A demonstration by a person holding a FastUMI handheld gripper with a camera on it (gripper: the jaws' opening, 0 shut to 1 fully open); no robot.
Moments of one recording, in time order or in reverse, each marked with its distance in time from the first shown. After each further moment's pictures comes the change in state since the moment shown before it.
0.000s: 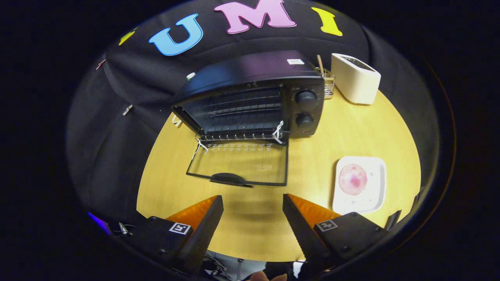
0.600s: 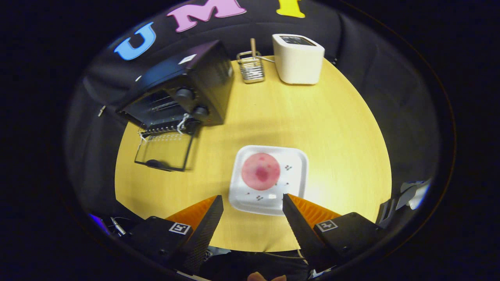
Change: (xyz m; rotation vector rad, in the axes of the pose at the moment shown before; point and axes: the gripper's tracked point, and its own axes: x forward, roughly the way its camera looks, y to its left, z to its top) arm -0.025 -0.215 -0.024 0.102 0.192 -0.161
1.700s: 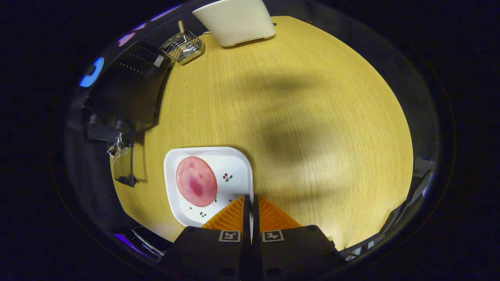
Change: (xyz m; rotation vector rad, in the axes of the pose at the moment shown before) arm 0.082 -0.069 -0.011 0.217 0.191 0.098
